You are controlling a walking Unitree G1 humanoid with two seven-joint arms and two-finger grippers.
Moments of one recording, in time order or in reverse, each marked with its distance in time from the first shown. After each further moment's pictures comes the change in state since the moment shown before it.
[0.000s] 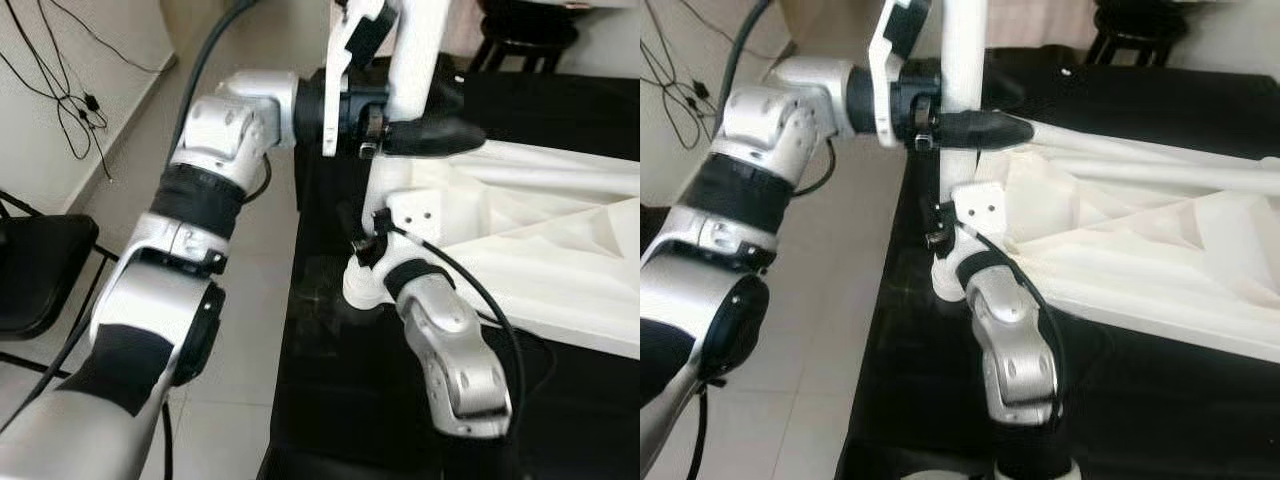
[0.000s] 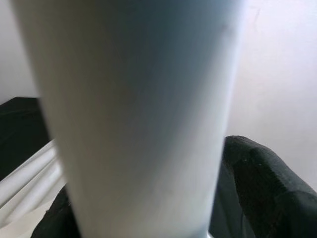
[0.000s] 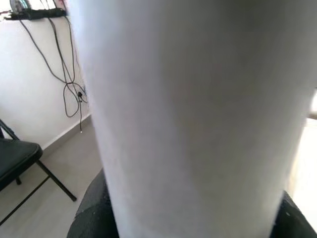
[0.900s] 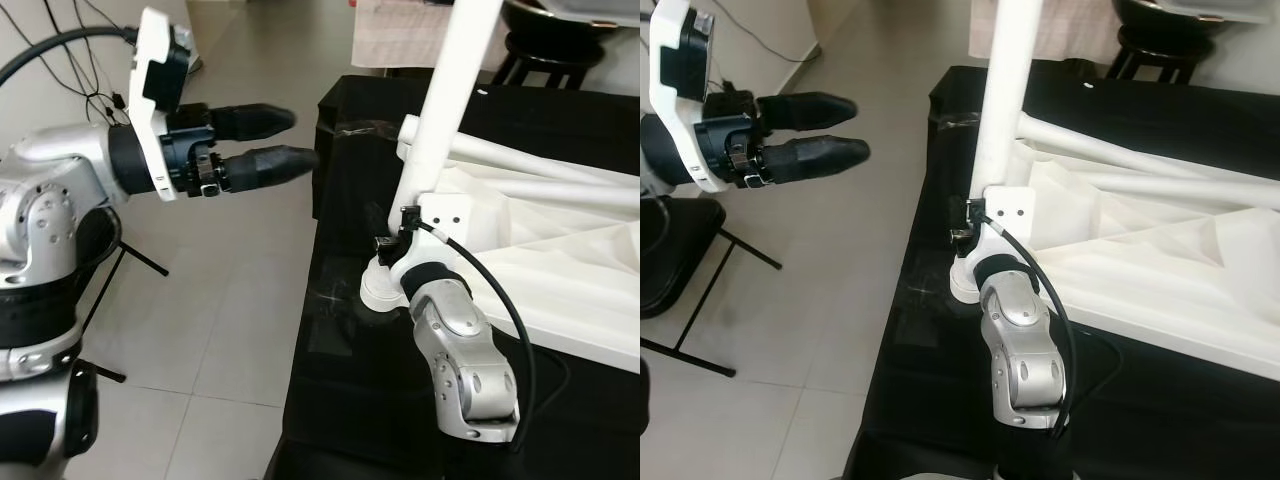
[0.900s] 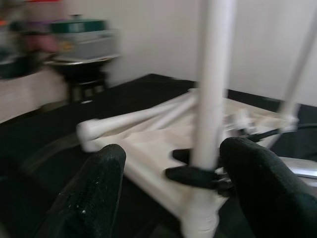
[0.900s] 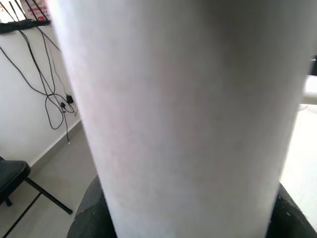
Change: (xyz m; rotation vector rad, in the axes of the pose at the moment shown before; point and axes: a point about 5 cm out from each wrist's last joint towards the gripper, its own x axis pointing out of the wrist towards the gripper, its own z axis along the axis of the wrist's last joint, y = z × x) left arm -0.136 -0.069 -0.004 0.005 0.034 0.530; right arm -0.012 -0.018 -0.003 0.133 -0.003 -0.165
